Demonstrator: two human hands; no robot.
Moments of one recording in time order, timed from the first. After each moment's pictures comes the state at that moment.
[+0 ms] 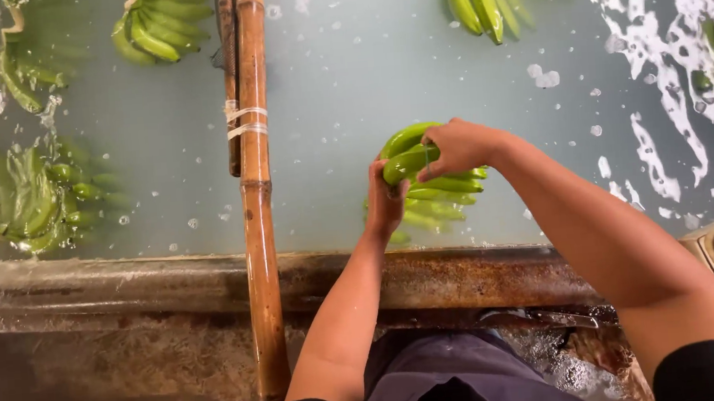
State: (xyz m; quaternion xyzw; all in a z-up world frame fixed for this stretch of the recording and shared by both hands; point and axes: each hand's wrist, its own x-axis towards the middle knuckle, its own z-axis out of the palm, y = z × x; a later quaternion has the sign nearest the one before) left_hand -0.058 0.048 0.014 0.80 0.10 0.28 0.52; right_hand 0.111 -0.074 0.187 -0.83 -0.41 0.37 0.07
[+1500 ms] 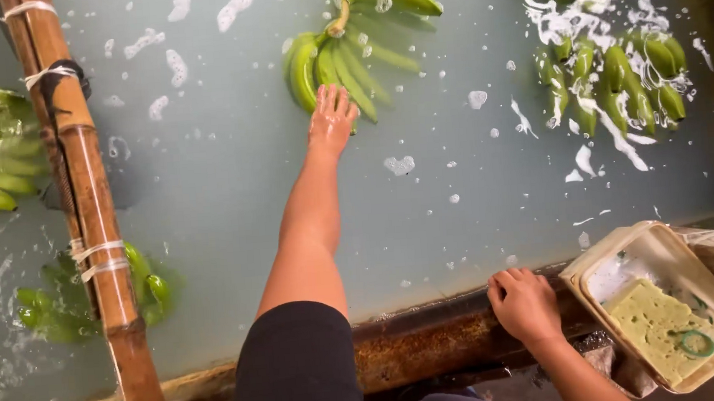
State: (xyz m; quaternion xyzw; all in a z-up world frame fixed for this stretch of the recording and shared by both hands) left_hand 0.299 0.015 -0.058 0.97 -0.13 -0.08 -0.20; right_hand 0.009 -0.382 0.113 -0.98 -0.08 0.13 0.09
